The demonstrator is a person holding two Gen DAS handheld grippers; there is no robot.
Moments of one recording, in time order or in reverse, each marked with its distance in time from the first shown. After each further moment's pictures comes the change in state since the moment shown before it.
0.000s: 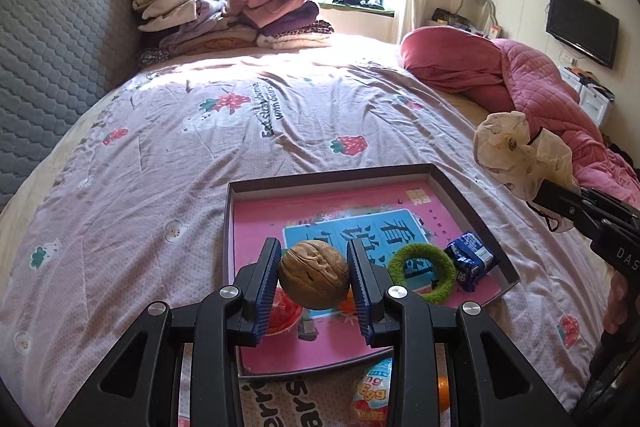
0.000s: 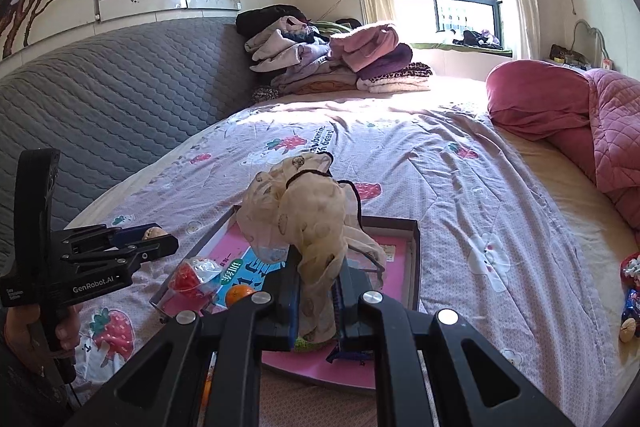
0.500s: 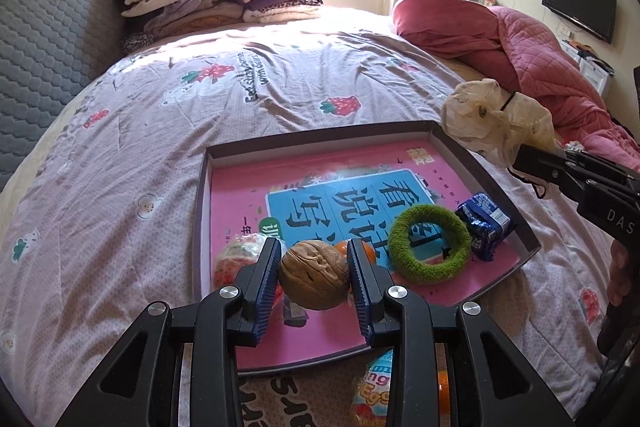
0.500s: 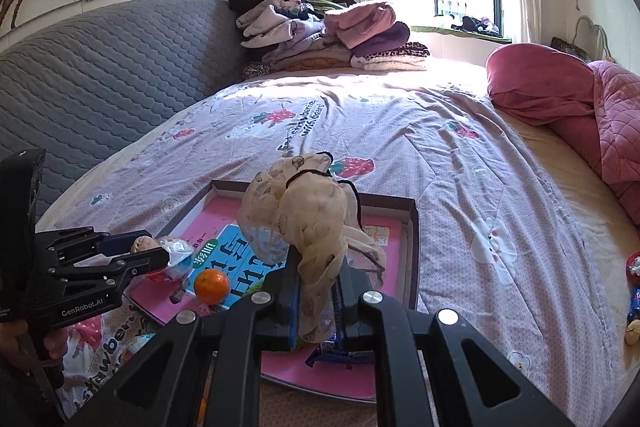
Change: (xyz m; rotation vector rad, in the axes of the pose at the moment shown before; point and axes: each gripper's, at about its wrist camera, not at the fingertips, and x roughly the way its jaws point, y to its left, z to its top) left arm 0.041 -0.015 -0.027 0.052 0.089 -0.014; right arm 0.042 -0.010 -0.014 -0.013 0.084 -0.022
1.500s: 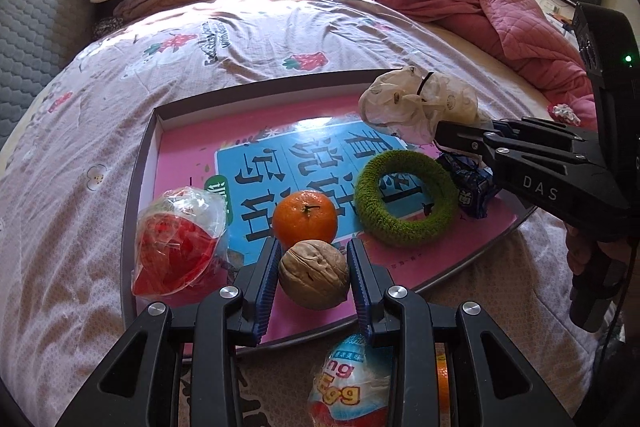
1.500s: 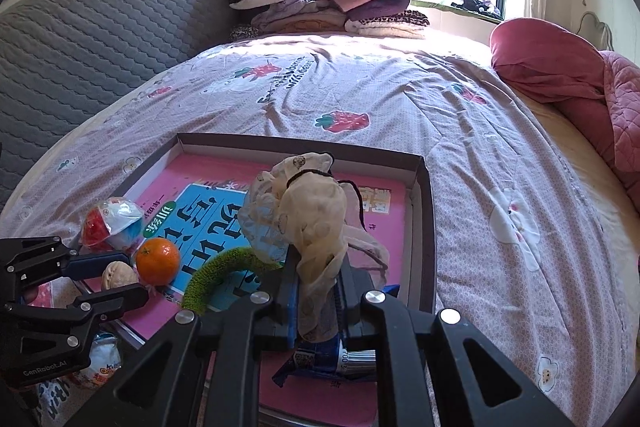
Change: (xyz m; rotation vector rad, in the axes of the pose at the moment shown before) left arm 0.034 -0.022 -0.022 0.043 0.086 -0.064; right arm 0.063 -0.004 -0.021 -0.039 0.108 -0.052
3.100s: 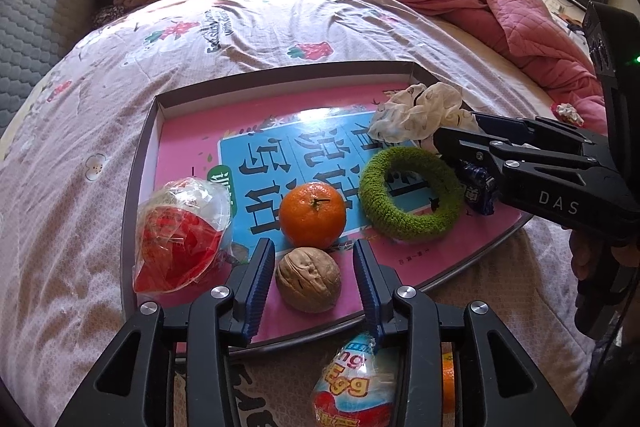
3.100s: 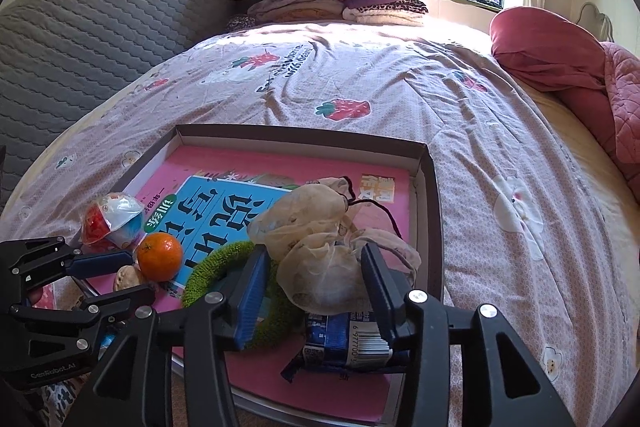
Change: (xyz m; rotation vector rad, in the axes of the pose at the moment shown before) left arm 0.004 0.007 0.003 -0.020 0.037 -0.006; right arm -0.002 0.003 0.001 0.031 0.041 0.004
